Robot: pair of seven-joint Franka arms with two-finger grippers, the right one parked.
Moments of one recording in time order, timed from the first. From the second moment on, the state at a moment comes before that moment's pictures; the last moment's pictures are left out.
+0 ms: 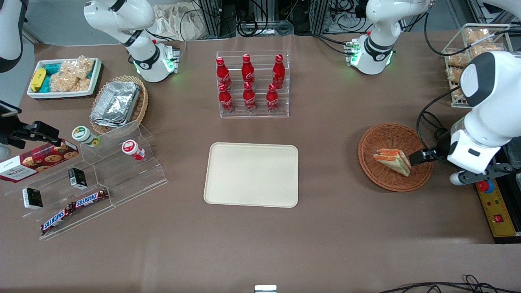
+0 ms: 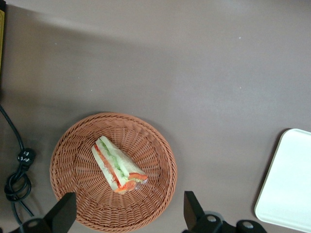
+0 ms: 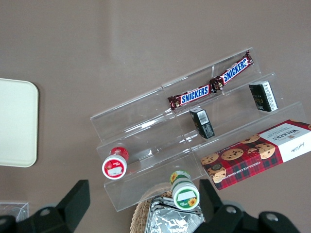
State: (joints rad) arm 0.28 0.18 -0.38 -1.69 0.07 1.92 -0.34
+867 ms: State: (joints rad) arm 0.27 0.30 -0.38 -1.85 0.15 2.02 -1.24
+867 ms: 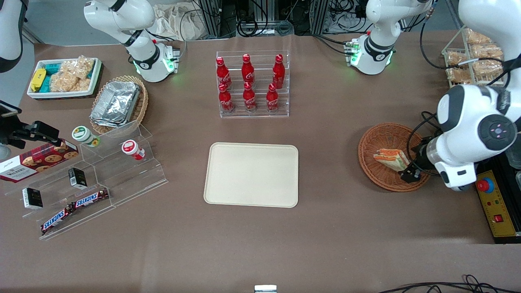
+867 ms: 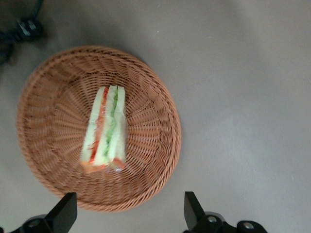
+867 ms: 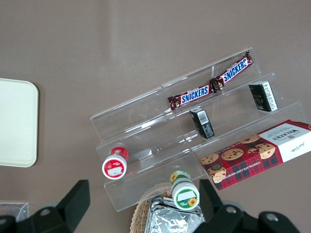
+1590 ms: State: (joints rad) arm 0.29 0.32 -0.33 -2.10 0.19 2.18 -1.37
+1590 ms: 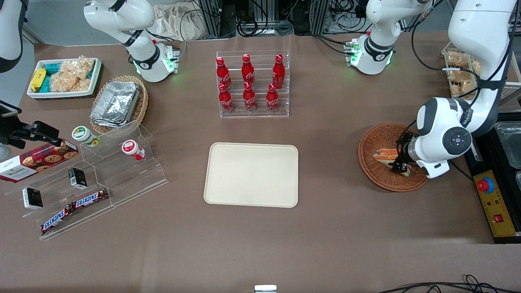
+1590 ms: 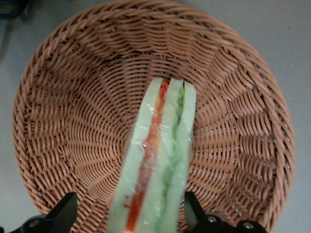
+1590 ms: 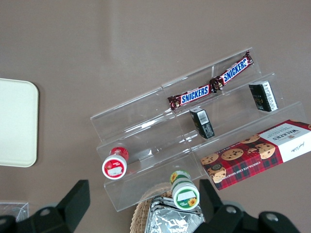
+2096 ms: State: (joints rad) arm 0.29 0.36 -0.31 -2.11 0.22 2.18 -1.37
